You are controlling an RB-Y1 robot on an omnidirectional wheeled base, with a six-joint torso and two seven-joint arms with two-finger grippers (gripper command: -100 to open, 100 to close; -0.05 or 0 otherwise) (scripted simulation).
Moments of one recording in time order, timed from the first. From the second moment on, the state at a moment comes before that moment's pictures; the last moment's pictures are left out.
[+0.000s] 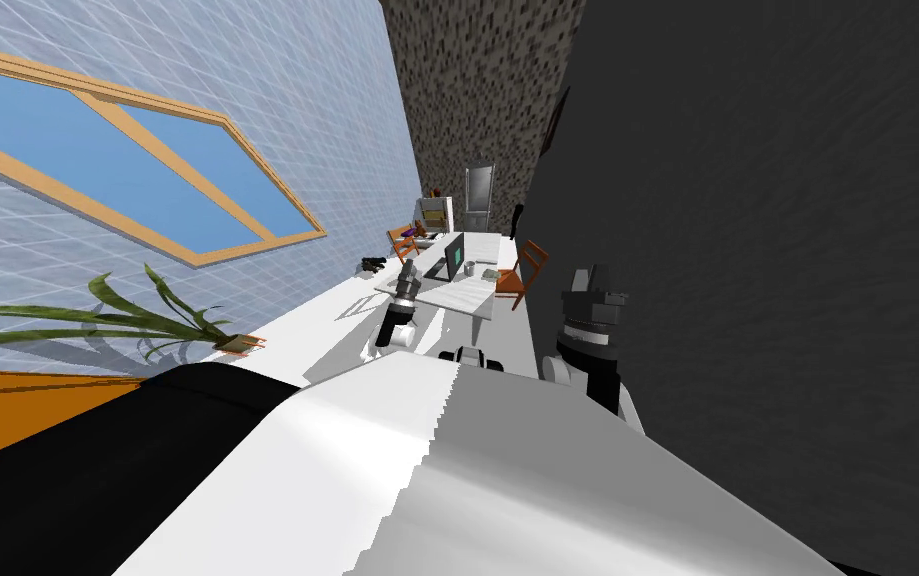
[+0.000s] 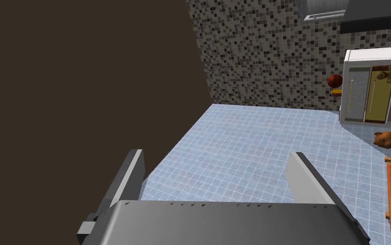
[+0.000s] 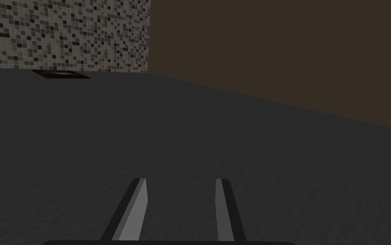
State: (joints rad) left arm 0.35 0.20 0.00 -2.15 -0.01 -0.33 0.02; right arm 0.47 -0.05 0.00 -2.30 0.07 -0.52 0.00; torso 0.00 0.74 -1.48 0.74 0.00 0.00
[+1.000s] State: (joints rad) left arm 0.23 0.30 0.06 -1.96 -0.07 -0.17 -0.01; right arm 0.47 -0.05 0.00 -2.30 0.07 -0.52 0.00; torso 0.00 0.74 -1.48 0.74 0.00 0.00
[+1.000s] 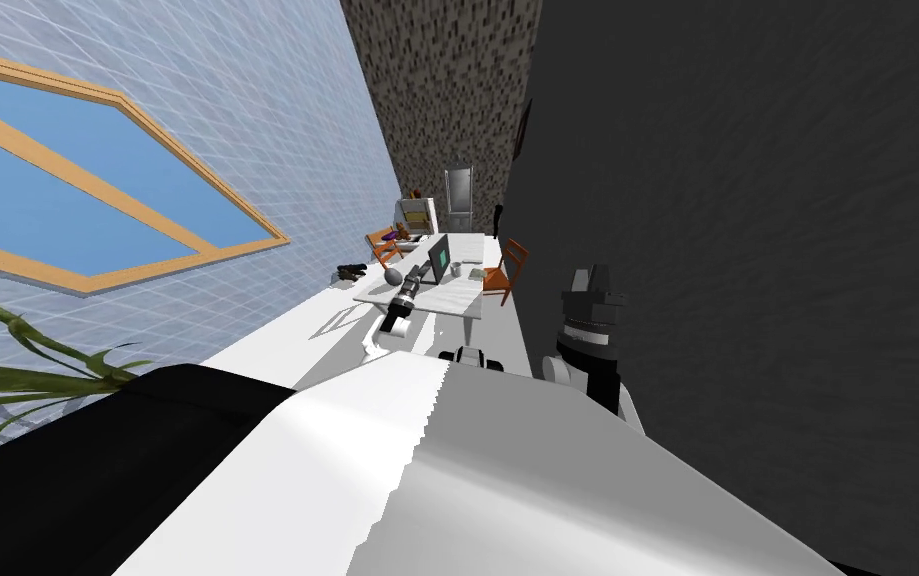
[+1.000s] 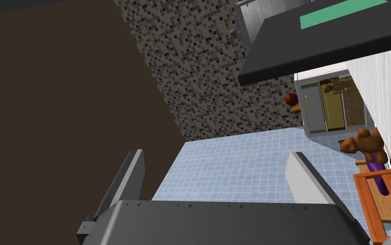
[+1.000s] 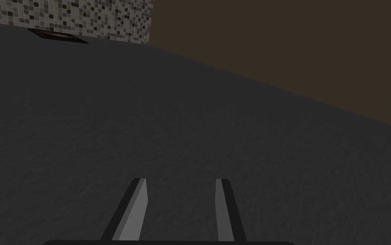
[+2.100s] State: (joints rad) left arm 0.09 0.45 0.13 -1.73 -0.14 0.02 -0.05; right arm 0.47 -0.05 0.00 -2.30 0.07 -0.52 0.00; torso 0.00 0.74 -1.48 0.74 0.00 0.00
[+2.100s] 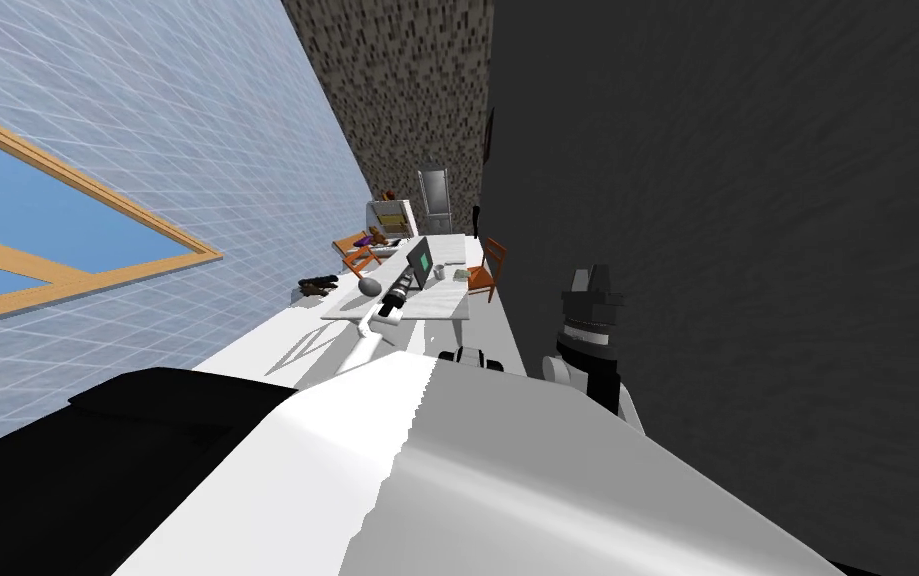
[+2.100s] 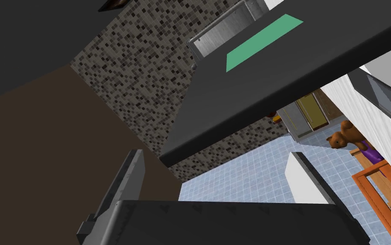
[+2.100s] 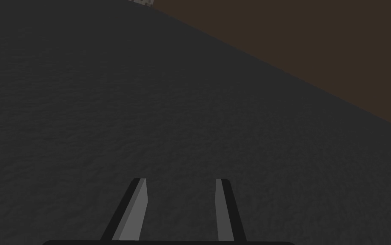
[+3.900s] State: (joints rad) left arm -0.05 0.45 0.18 -1.55 -0.04 0.11 0.05; right arm 0.47 -0.05 0.00 -2.30 0.07 -0.52 0.00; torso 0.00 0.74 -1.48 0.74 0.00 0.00
